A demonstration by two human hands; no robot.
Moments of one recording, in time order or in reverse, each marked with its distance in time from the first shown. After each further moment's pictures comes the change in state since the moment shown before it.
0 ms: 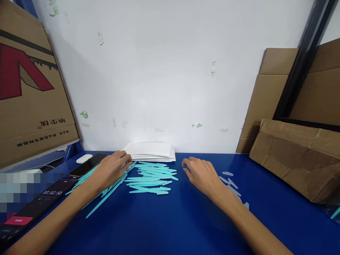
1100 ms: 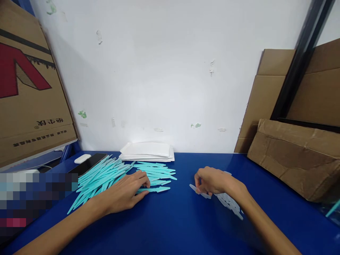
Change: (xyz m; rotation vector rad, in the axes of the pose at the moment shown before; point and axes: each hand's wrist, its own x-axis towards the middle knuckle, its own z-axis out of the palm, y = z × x) left_hand -0.021 0.054 0.015 -0.425 -0.176 0.316; right_hand -0.019 0.038 -0.018 0.316 -0.414 0.105
